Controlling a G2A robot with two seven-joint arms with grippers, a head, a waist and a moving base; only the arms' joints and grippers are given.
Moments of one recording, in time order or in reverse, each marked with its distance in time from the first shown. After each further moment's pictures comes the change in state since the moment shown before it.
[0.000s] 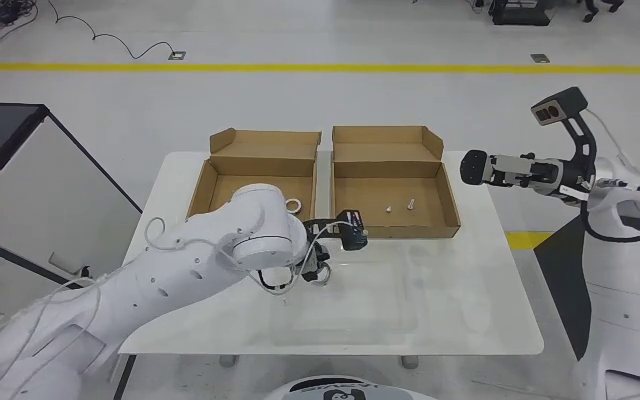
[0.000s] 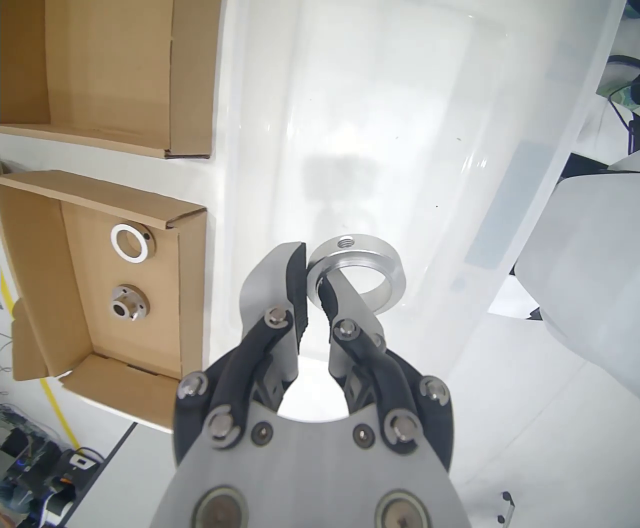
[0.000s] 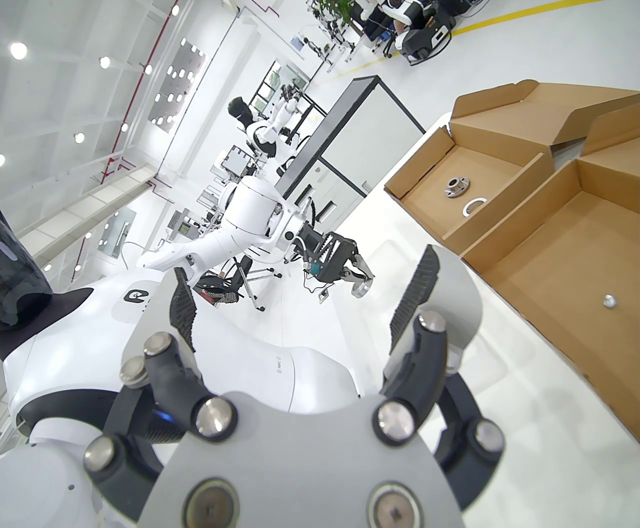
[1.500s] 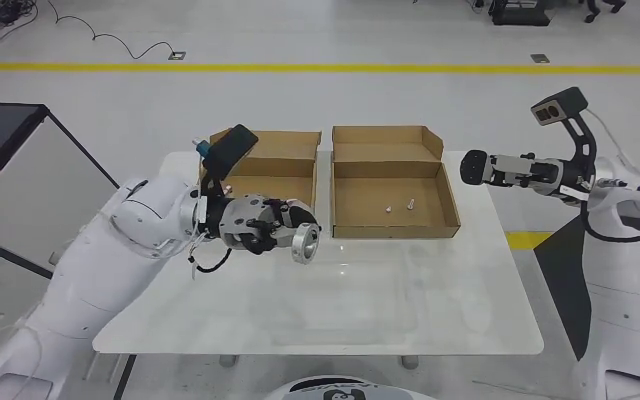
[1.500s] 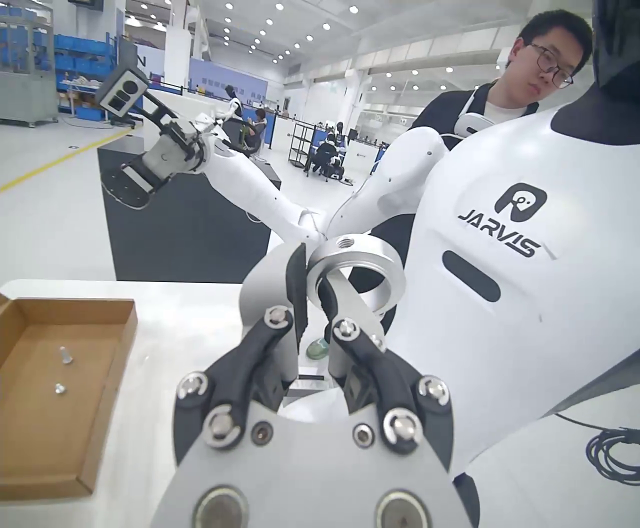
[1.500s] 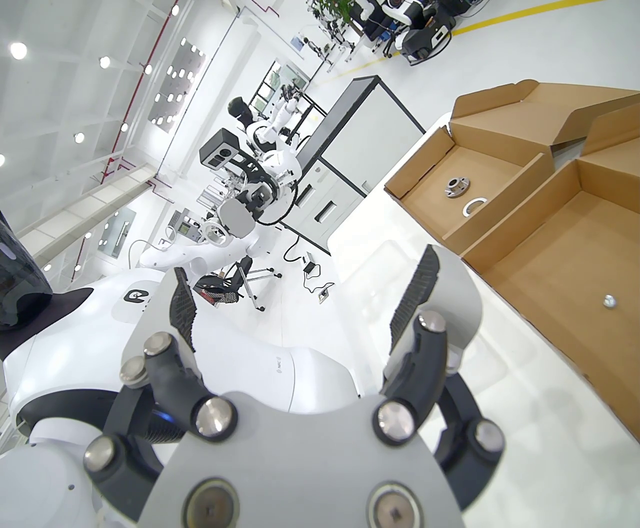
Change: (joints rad) left arm 0.318 0.221 -0.466 0.106 -1.016 -0.698 0.657; right arm 0.000 0.000 0.000 0.000 0.000 0.000 0.000
